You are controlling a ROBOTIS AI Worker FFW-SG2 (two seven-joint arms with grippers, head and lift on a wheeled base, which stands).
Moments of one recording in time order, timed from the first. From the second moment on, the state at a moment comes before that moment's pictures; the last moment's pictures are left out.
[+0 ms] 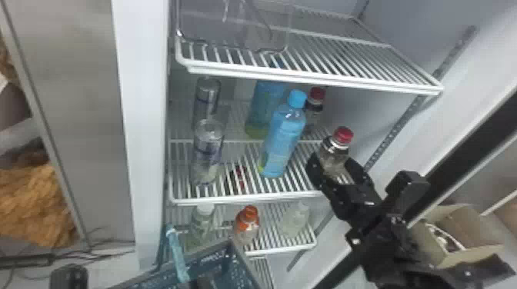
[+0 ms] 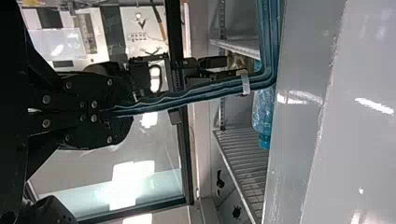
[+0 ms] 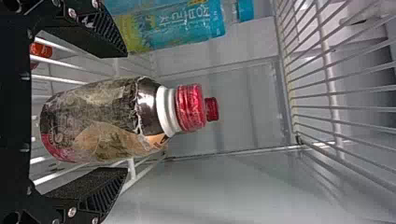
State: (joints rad) left arm 0.25 0.11 -0.07 -1.63 1.12 1.18 -0.97; right arm 0.33 -0.02 -0.35 -2.02 -0.25 0.23 0.27
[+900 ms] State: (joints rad) left arm 0.25 0.11 -0.06 -1.63 1.12 1.18 -0.97; right arm 0.22 -0.05 -0.34 -1.91 -0.23 0.25 0.27
